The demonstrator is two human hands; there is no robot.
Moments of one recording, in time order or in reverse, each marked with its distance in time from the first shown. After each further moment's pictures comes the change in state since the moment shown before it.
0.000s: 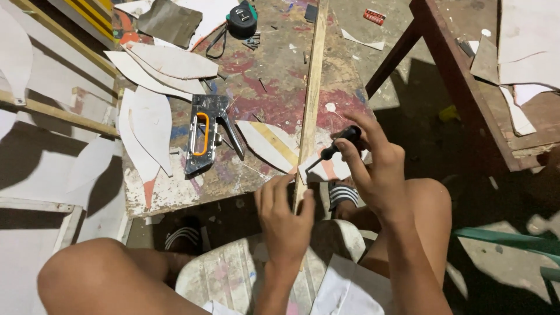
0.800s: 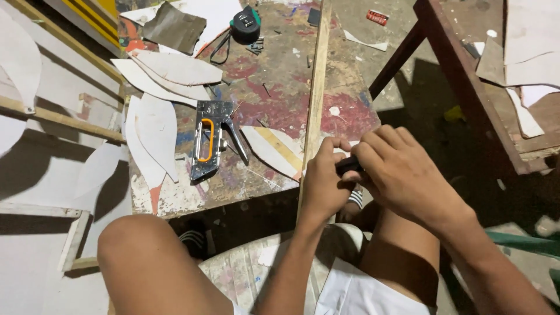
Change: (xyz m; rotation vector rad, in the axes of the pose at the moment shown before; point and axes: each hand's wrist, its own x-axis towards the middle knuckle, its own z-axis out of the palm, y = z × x) left_hand 0.066 0.044 0.032 -0.386 -0.565 -0.224; right_hand 0.020 0.007 -0.043 -0.753 -0.238 -0.615
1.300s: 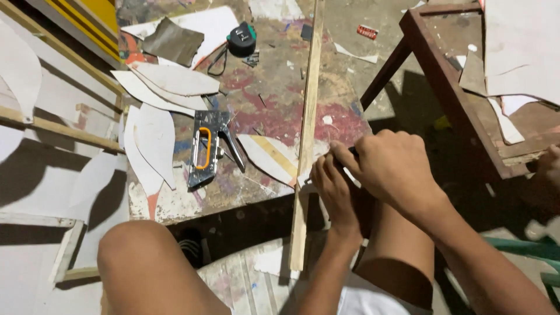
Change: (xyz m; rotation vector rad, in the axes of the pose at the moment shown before) left_hand 0.003 -0.023 0.079 0.414 0.749 0.398; right_hand 0.039 -0.004 -0.008 -0.001 -0.596 0.646
